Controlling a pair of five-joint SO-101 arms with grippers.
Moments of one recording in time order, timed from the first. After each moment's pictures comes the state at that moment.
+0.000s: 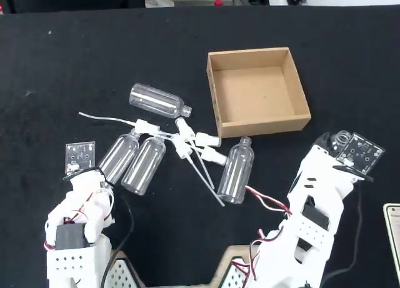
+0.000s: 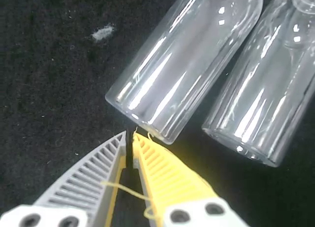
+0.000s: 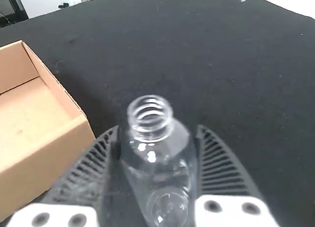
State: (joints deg) left arm -10.4 -104.6 96.2 72.0 -1.2; right arm 34.6 -57.0 93.1 -3.6 -0.1
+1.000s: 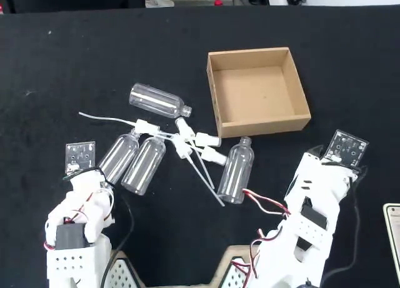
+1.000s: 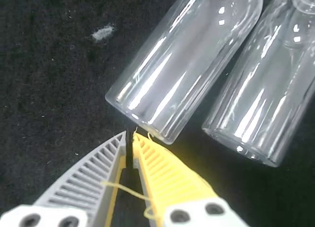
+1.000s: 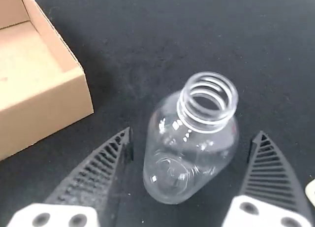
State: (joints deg) left arm -10.4 -104.6 96.2 72.0 -1.2; right arm 34.0 -56.0 93.9 0.4 8.4
